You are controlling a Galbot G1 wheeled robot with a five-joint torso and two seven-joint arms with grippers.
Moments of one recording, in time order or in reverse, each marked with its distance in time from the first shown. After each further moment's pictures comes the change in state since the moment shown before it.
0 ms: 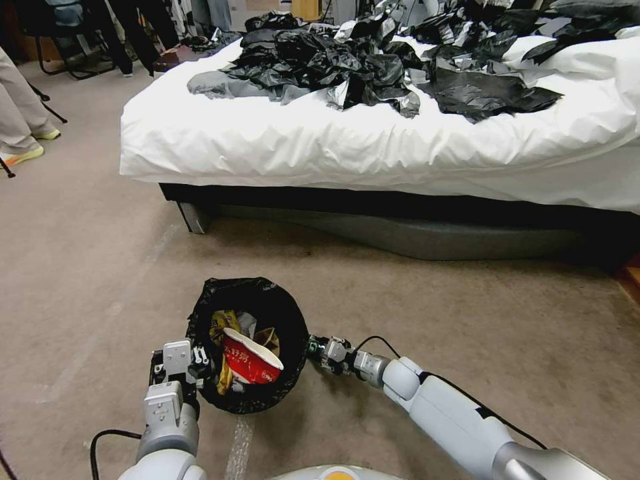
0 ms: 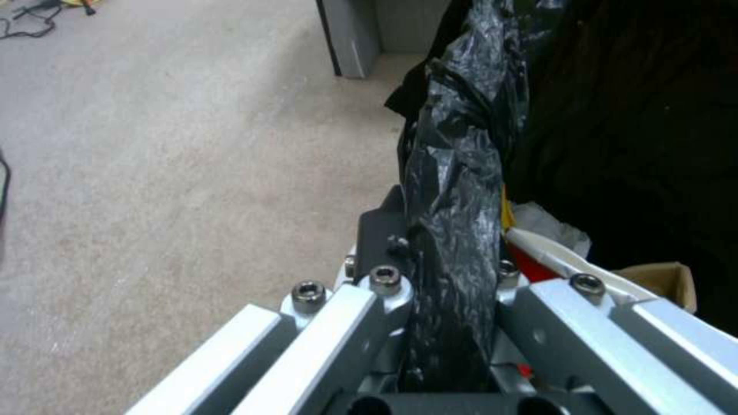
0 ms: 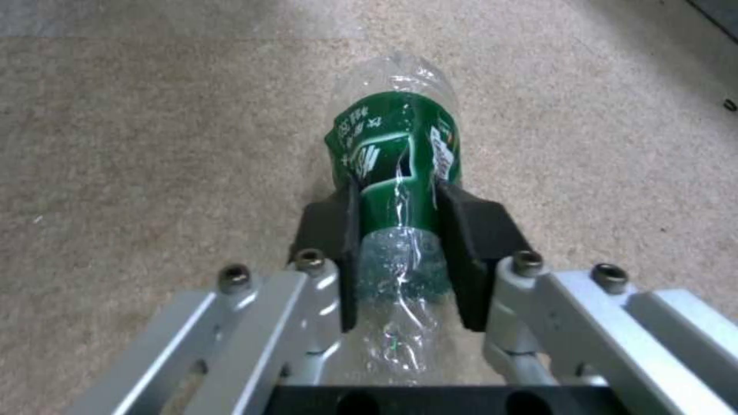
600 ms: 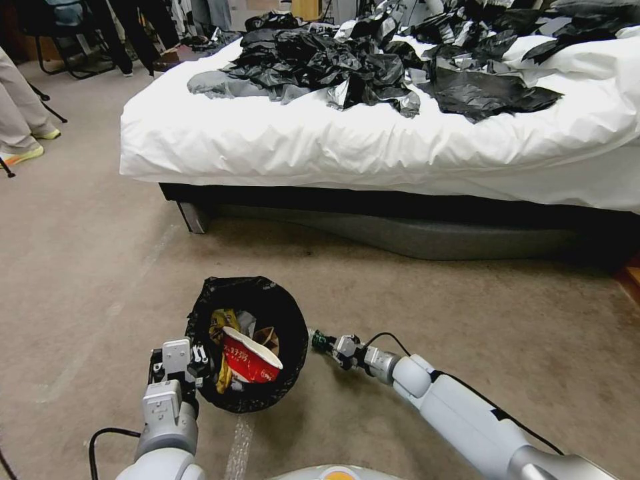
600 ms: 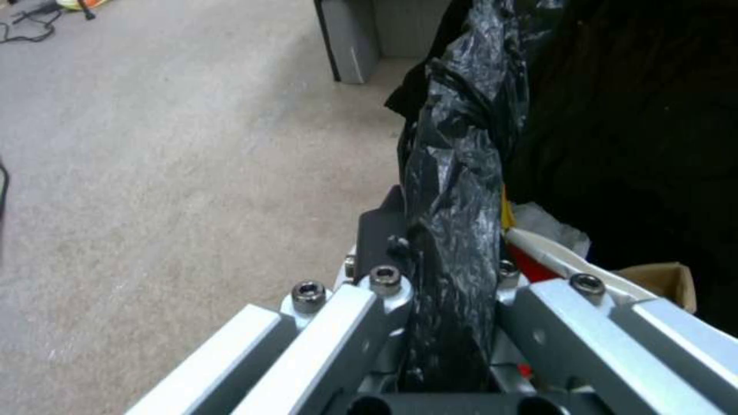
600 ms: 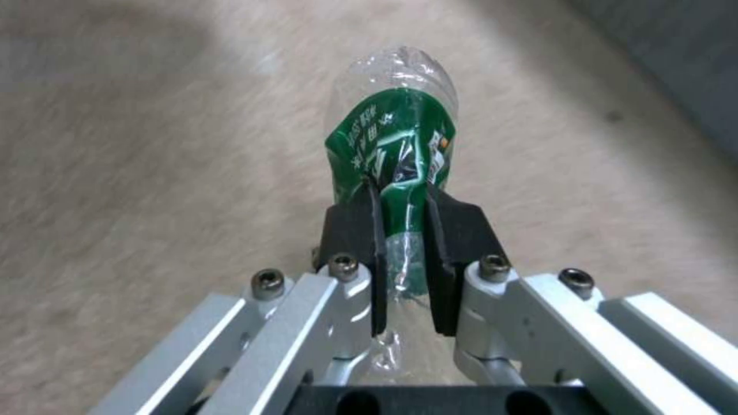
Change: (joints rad) left arm -0.010 0.007 -0.002 -0.002 -0.007 0.002 0.000; right arm -0.027 -0.100 0.054 0.156 0.058 -0.007 0.009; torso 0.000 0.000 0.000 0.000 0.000
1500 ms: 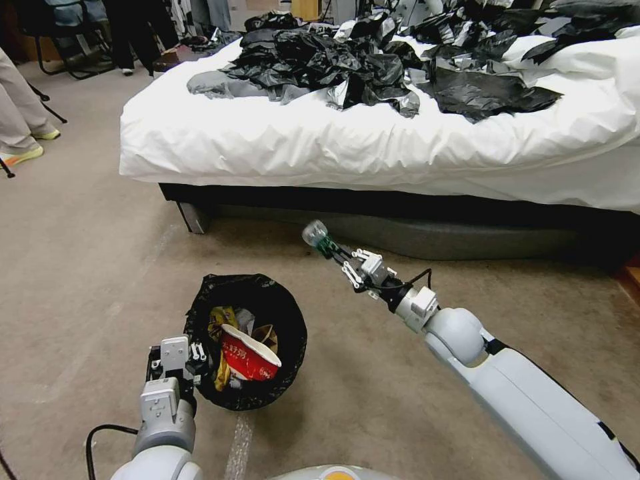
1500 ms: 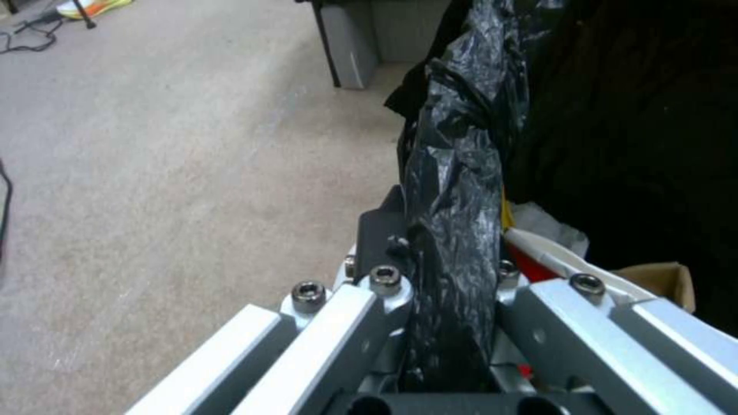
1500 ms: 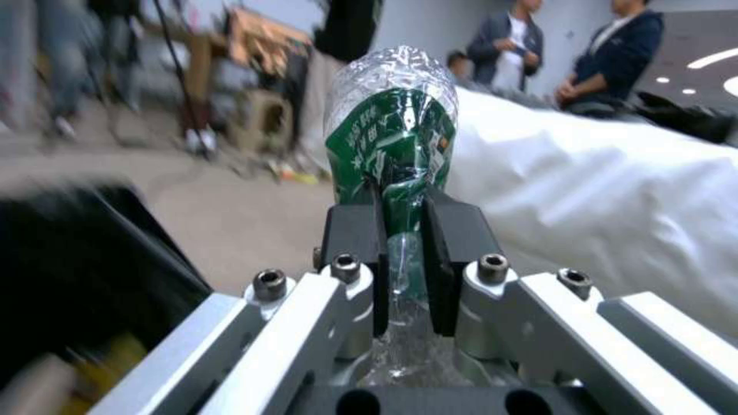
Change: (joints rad) left arm -0.005 0.014 -0.002 -0.007 -0.001 0.010 0.000; right arm -0.141 -0.208 0.220 0.815 0.324 -0.038 0.081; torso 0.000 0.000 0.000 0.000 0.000
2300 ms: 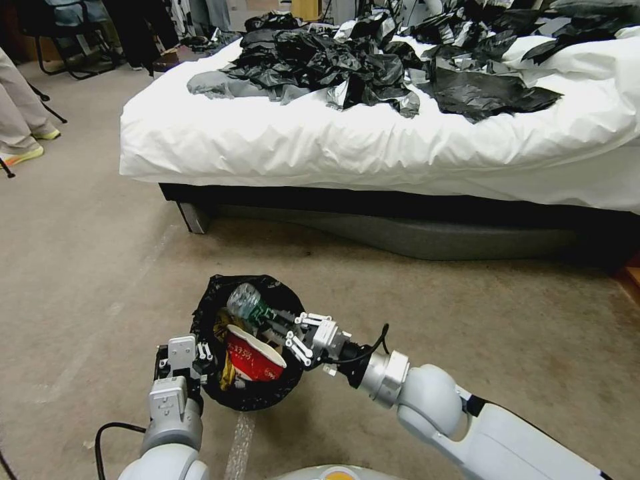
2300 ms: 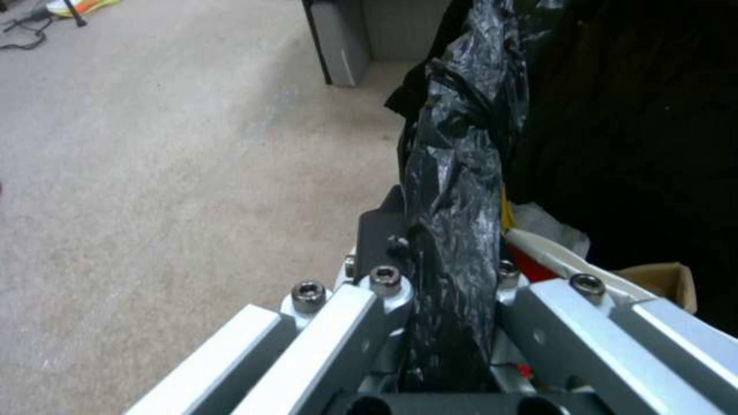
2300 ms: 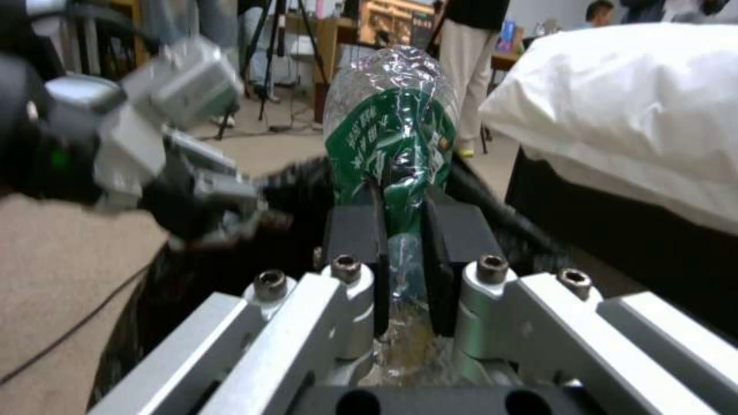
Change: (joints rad) left arm -0.006 -0.010 0.022 0.004 0.019 0.005 0.000; right arm -0.059 -0.024 -0.255 0.065 -0.049 -0.010 -0.002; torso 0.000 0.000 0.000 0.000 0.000
